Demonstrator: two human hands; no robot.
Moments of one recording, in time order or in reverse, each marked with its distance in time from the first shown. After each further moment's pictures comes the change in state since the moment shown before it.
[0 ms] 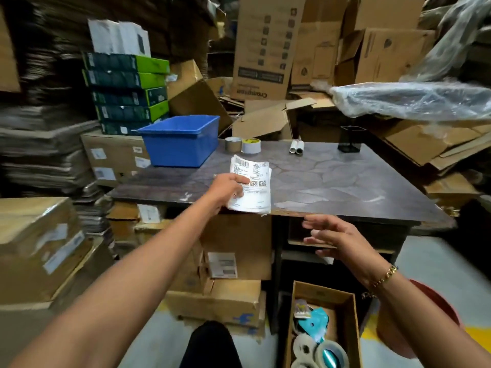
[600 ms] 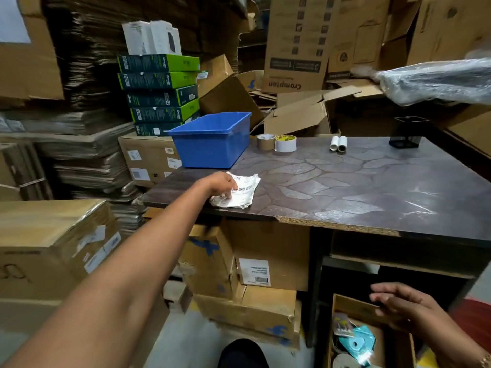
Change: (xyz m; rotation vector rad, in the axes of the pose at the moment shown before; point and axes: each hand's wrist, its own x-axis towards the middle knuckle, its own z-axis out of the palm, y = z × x) left_hand 0.092 -0.036 -0.101 0.724 -0.102 -0.177; right_hand 0.016 0.099 -0.031 0.039 0.047 0.365
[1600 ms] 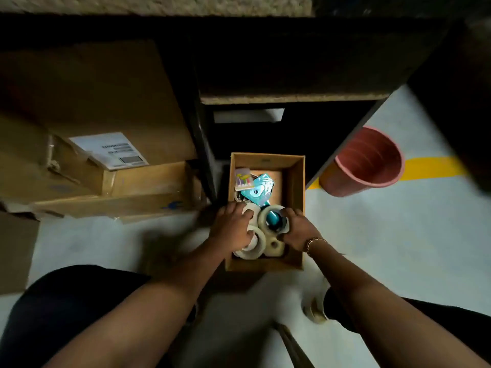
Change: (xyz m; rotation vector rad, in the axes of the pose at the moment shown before) left_hand -0.059 0.007 0.558 0.434 -0.308 0.535; right_hand 0.109 0.280 -0.038 -0.855 0.005 0.301
